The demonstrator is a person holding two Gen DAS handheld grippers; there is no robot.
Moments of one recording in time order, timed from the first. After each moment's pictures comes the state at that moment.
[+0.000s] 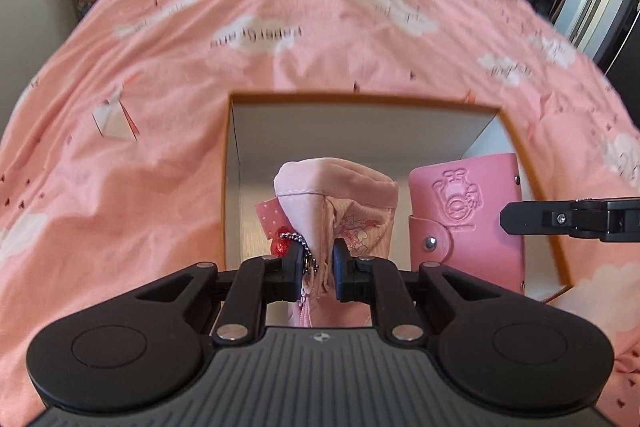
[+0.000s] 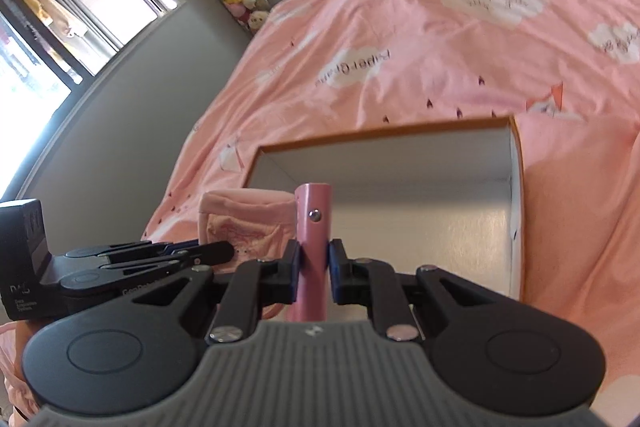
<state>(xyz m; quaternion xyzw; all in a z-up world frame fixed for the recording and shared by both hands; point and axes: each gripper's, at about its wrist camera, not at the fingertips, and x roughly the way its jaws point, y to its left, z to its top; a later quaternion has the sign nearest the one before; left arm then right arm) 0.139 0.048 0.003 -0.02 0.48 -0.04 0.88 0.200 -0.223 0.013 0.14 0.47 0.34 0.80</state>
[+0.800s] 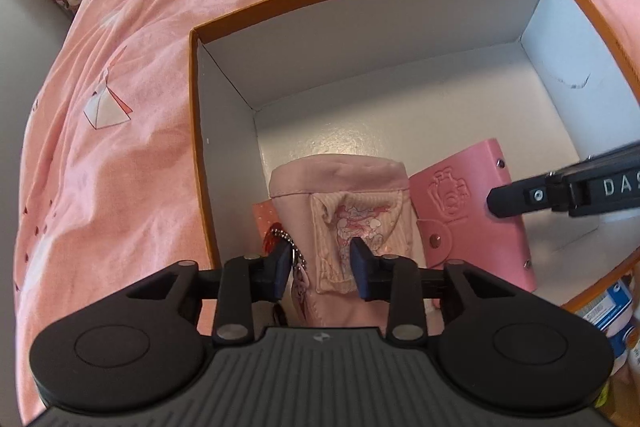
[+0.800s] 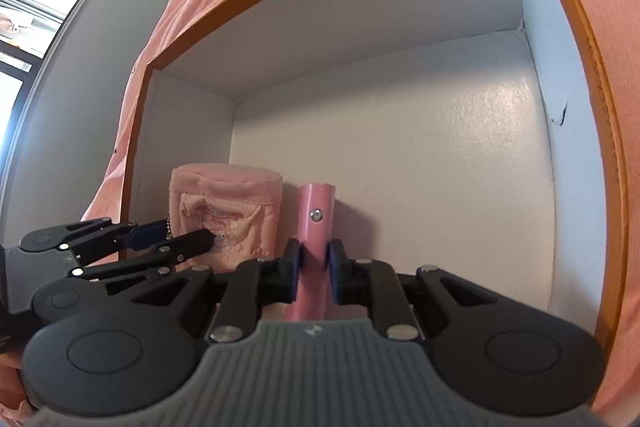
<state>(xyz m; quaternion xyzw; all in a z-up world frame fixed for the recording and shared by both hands) 0.161 0.020 -0.051 0.15 0.56 0.00 0.82 0.240 -0.182 -0.098 0.16 0.58 0.31 0.73</state>
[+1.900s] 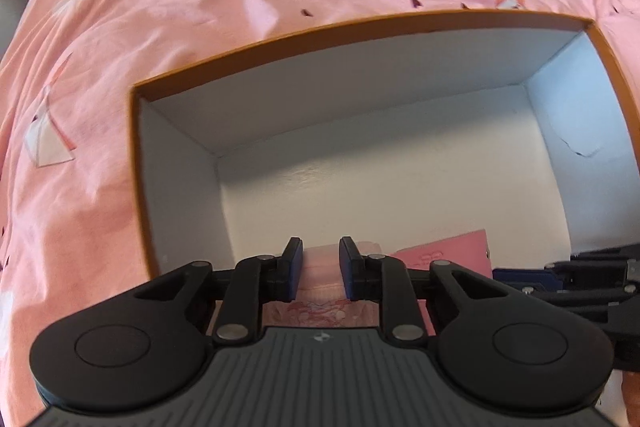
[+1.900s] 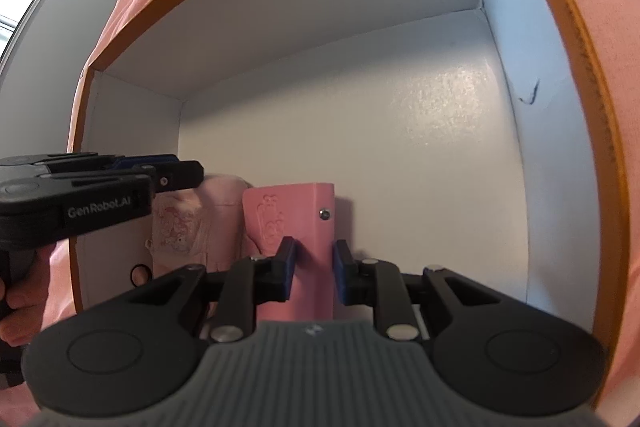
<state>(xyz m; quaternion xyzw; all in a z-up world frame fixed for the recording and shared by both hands) 0.237 0.029 -0.061 0.07 0.60 -0.04 0.79 0.246 -0.181 -0.112 0.14 0.61 0.24 0.74</state>
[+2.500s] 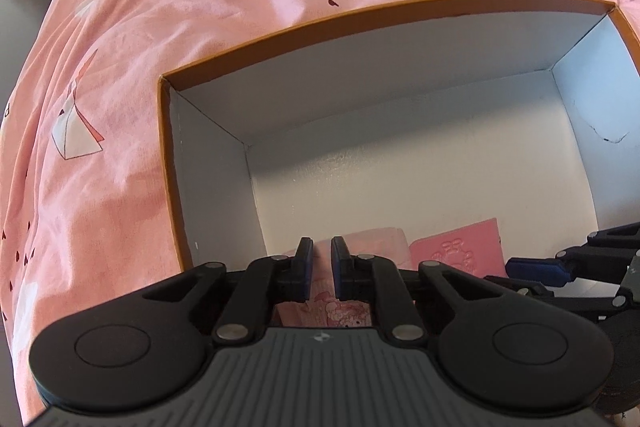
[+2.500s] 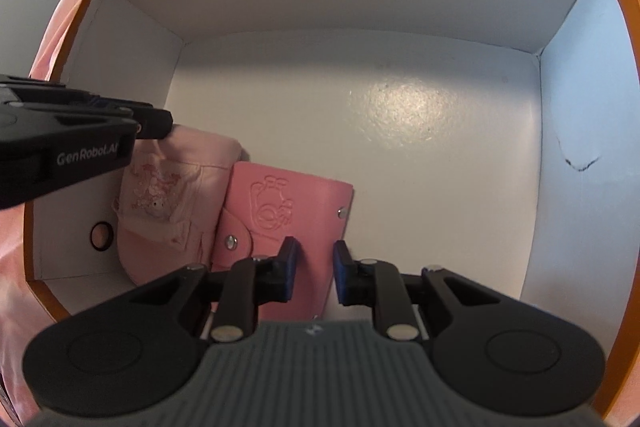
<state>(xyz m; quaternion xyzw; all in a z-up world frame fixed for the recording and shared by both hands) 0.231 0.028 -0.066 0.11 0.60 -0.01 0.79 0.245 -0.130 -0.108 -0.02 0.62 0.24 0.75</state>
